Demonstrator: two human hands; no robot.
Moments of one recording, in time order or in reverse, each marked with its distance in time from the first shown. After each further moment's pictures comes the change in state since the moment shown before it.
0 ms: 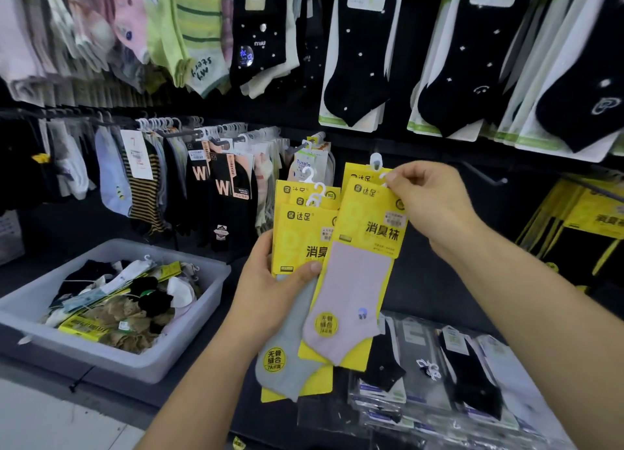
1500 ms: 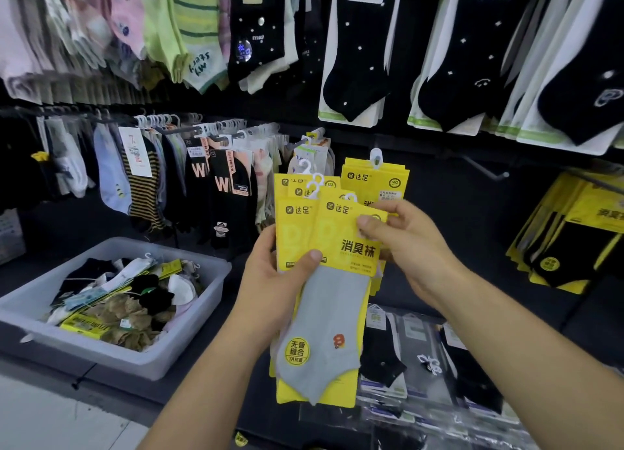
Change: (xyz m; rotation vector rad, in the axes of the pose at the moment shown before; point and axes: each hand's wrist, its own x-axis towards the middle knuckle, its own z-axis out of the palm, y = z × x) left_hand -0.001 0.003 0.009 -0.210 0.006 -0.075; right_hand -0.044 0.033 0.019 0.377 -0.254 0.210
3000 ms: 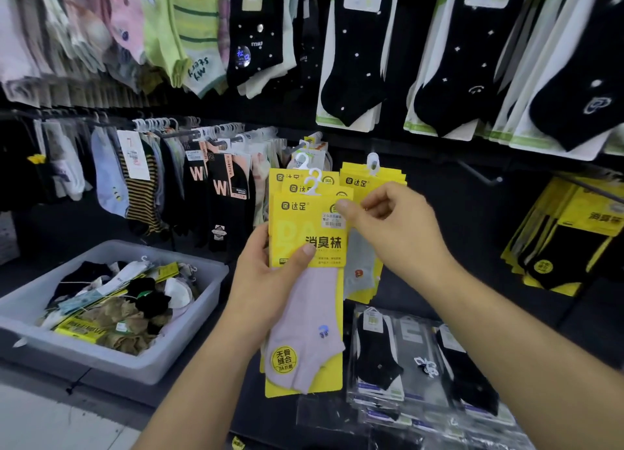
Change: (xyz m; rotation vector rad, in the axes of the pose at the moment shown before) left_hand -0.002 0.018 -0.001 0.005 0.006 0.066; right_hand -0.006 -0.027 0.015 -0.547 0.196 -0.273
